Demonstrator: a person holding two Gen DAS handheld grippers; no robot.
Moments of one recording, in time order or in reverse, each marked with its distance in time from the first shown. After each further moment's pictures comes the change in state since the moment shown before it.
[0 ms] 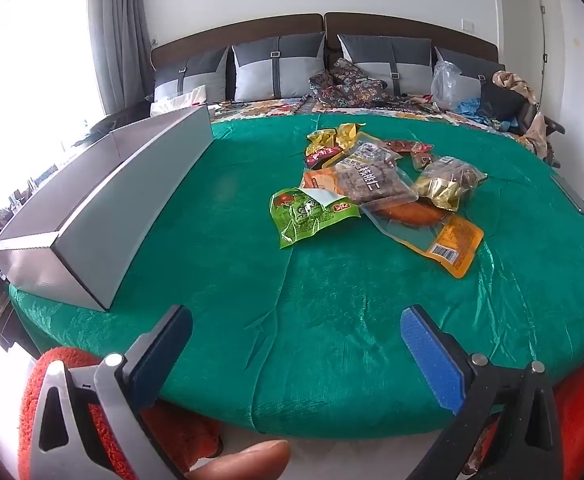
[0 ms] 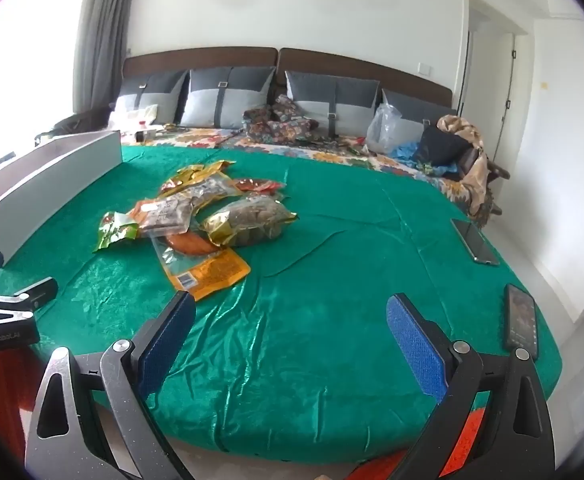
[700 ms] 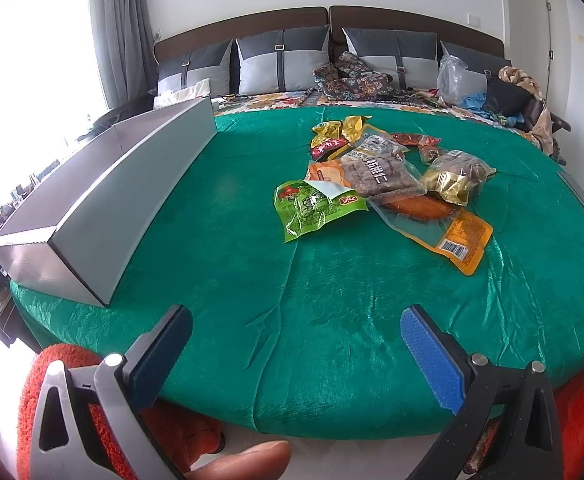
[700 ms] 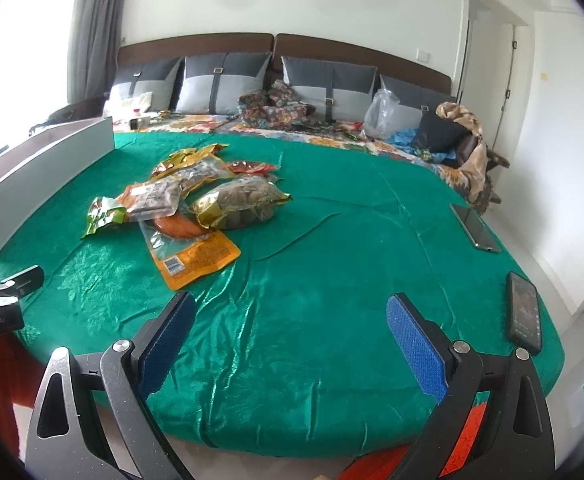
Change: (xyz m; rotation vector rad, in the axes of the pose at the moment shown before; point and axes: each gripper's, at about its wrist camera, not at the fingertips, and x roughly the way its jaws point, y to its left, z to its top) left arm 0.013 0.000 0.000 -0.005 0.018 0.012; right arm 0.015 -0.006 -0.009 0.006 0.048 -0.002
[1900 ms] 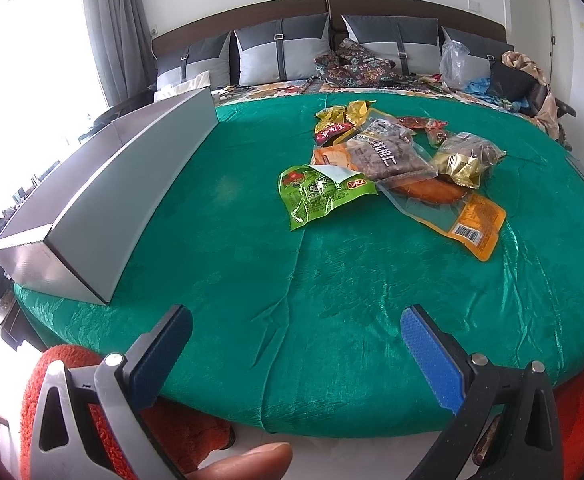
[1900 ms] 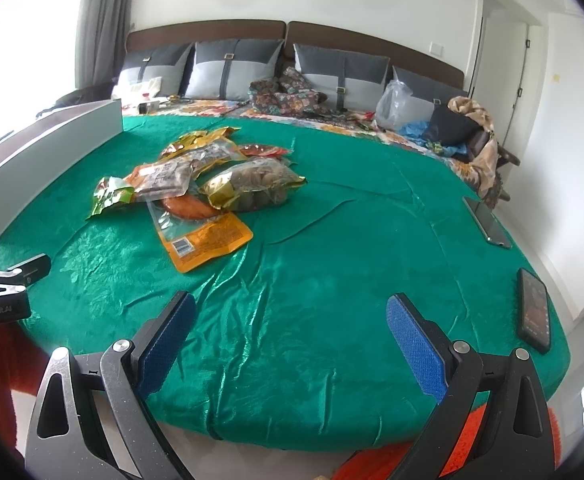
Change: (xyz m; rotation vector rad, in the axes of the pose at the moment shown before) left arm 0.015 -0.001 -0.003 0.028 0.032 0.030; right arm 0.010 0.009 -0.006 -0.028 0.048 0.025
